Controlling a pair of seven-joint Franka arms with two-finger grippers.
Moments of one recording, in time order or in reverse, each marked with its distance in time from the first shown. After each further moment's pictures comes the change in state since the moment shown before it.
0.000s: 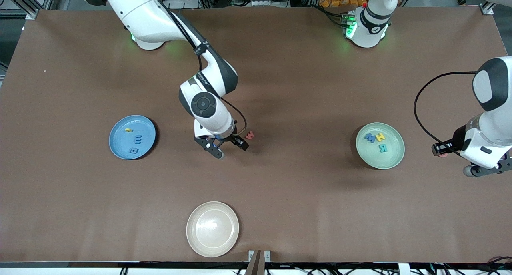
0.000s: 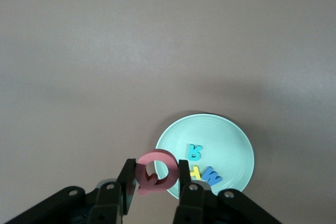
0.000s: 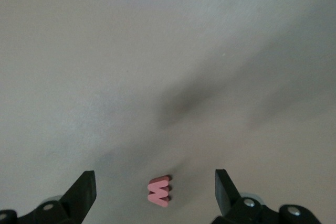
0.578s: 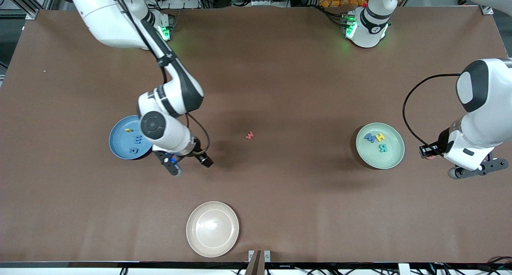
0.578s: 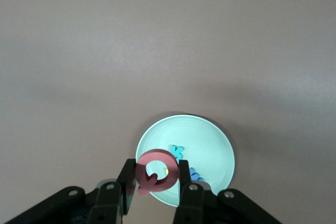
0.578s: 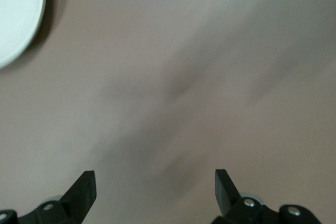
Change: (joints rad) left arm -0.053 0.004 -0.001 0.002 0.000 0.011 -0.074; right arm -0.151 -0.057 0.001 -0.002 0.018 -0.102 -0.052
